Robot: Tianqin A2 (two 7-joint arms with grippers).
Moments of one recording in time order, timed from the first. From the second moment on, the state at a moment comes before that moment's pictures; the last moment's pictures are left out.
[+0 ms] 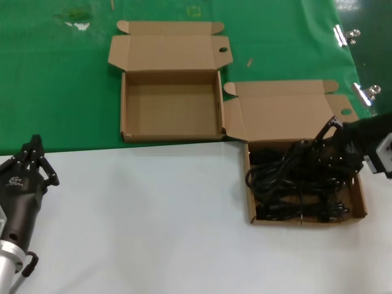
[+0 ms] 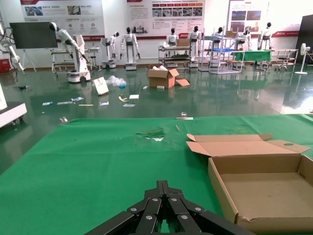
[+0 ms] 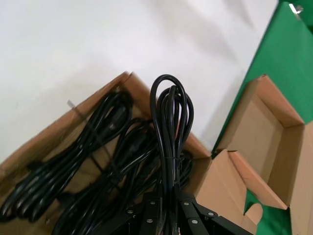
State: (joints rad) left arm 0.00 -0.30 1.60 -1.60 -1.80 0.00 0.00; right arm 1.03 0.68 -2.08 0.74 1.45 -1.24 -1.07
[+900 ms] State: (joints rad) left arm 0.00 -0.30 1.60 -1.60 -1.80 0.00 0.00; right arm 1.20 0.53 -2.13 0.71 1.40 -1.24 -0.66
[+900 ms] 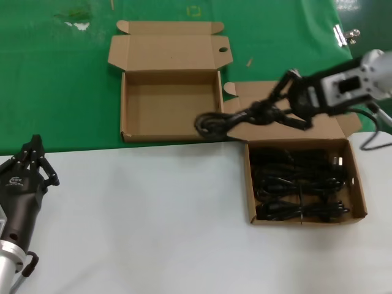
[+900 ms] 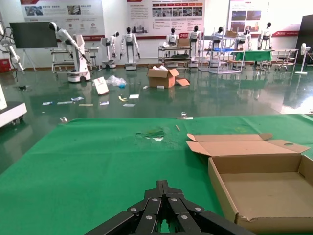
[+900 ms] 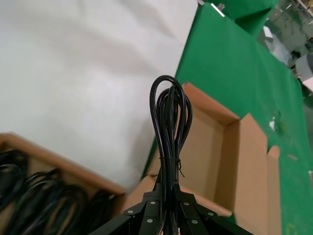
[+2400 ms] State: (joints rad) left arm 0.00 -0.30 1.60 -1.60 -1.80 0.00 0.00; right arm 1.35 0.01 -2.07 0.01 1.40 -0.59 -1.08
